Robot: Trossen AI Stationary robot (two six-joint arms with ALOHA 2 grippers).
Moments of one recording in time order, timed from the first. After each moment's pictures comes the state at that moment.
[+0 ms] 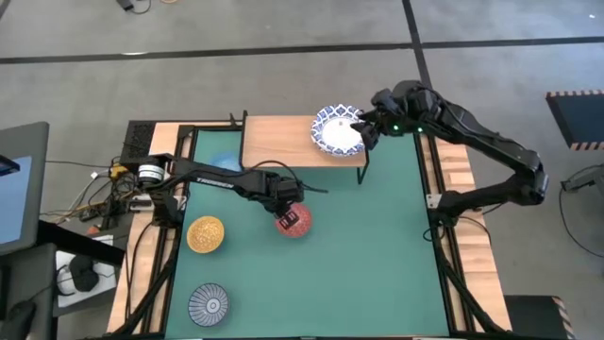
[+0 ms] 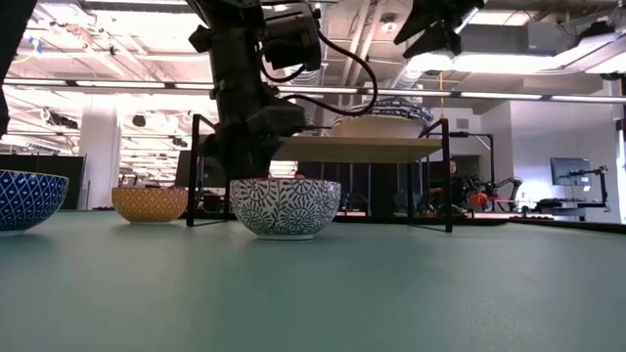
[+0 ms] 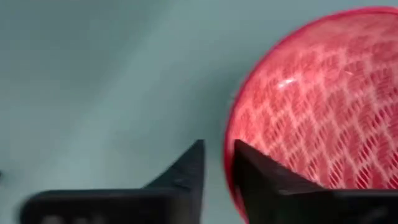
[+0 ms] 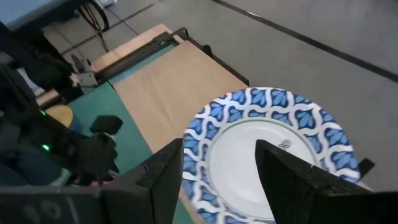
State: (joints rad) left arm 0.06 1.82 1.24 -0.68 -0.11 -0.60; right arm -0.51 1.21 1.36 -0.68 -0.03 0.22
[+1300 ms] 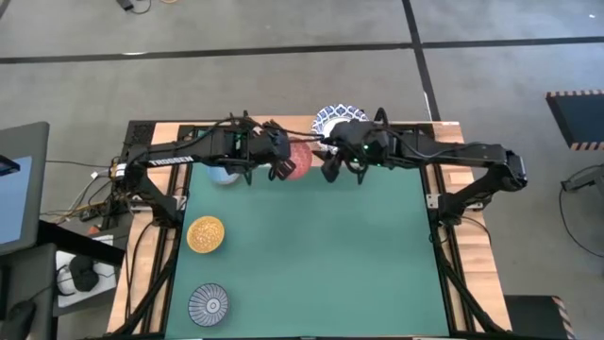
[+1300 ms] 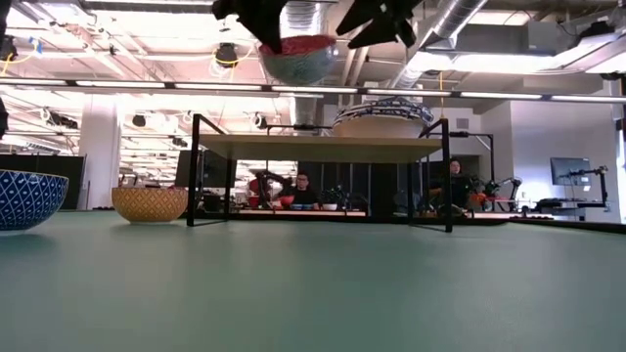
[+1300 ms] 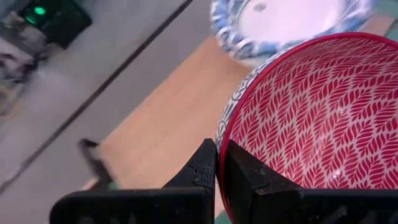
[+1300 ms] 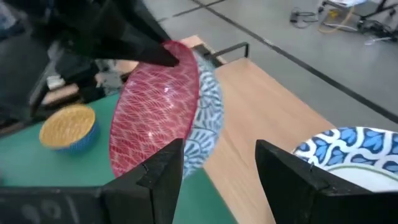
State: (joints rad) left arm 0.11 1.64 1.78 -1.06 -0.71 -0.38; right arm -0.14 1.41 1.36 -0.40 0.29 0.25
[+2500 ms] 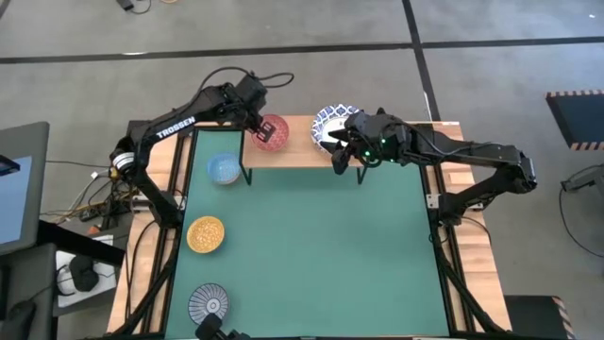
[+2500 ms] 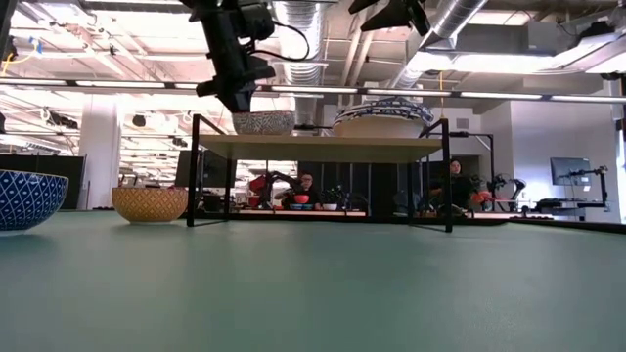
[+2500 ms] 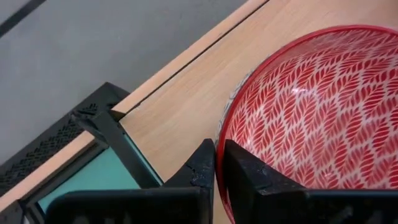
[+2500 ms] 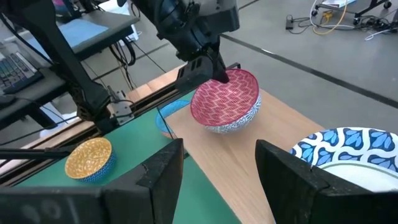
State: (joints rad) left arm 0.65 1.64 1.57 -0.96 -0.19 -0.18; right arm -0.15 1.33 1.36 -0.41 0.29 0.36
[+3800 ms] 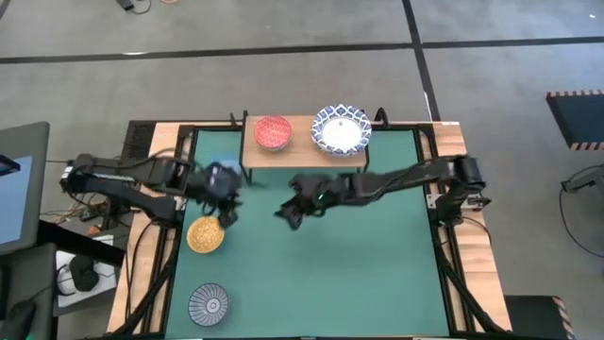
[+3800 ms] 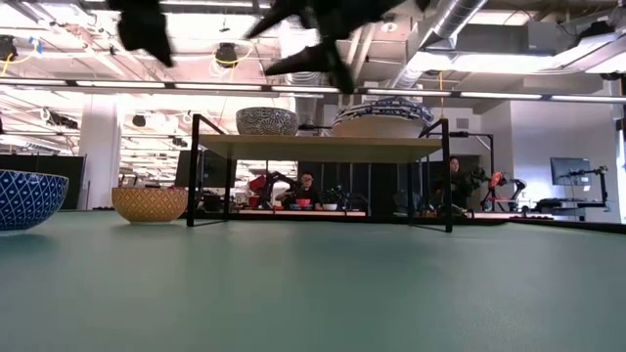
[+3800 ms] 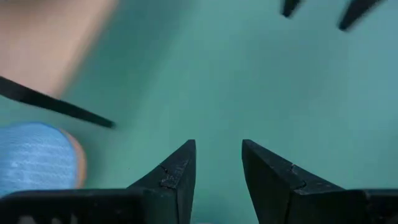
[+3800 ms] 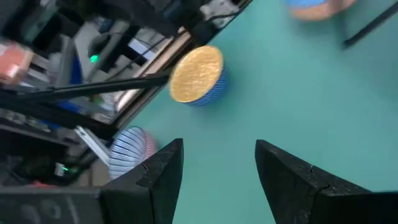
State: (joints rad) left arm -0.10 1.08 1.12 -0.99 -0.20 -0.47; right arm 0.07 1.78 1.39 -0.10 0.00 0.80
